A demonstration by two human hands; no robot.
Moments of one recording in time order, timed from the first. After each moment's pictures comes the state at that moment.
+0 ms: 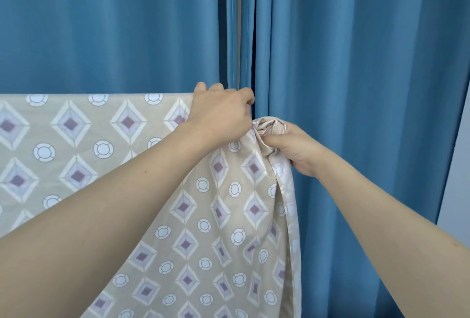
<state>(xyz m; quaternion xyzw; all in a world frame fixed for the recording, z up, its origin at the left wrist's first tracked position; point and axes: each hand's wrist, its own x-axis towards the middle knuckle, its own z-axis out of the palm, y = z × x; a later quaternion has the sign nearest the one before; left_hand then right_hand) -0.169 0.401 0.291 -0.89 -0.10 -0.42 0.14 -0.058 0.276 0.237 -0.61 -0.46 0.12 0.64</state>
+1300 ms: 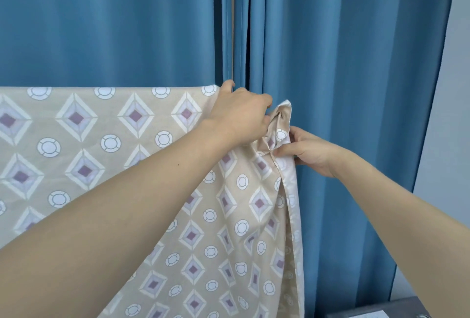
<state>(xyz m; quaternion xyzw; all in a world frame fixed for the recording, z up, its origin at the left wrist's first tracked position) -0.166 0.389 0.286 -0.91 0.01 -0.38 0.15 -0.060 0.241 0.224 -0.75 -0.39 0.13 0.52</state>
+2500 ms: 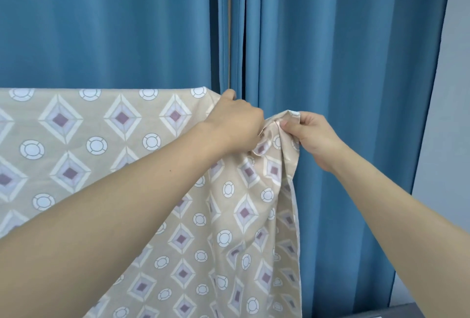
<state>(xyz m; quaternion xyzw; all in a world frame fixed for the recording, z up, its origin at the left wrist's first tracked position) -0.175 0.378 0.282 -0.92 0.01 -0.30 0.25 -0.062 0.234 0.240 -0.68 -0.34 -0.06 0.65</state>
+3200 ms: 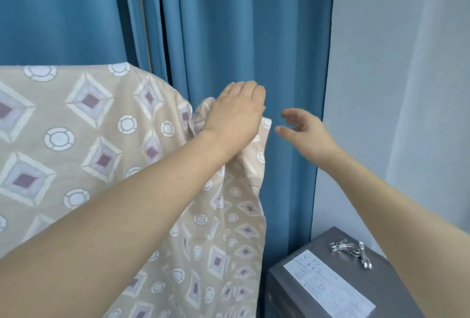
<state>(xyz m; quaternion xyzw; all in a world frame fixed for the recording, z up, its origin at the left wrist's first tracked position) -0.116 0.307 0.239 -0.84 0.20 -0.49 0.10 -0.077 0.130 0.189 -0.80 -0.18 -0.23 0.52</state>
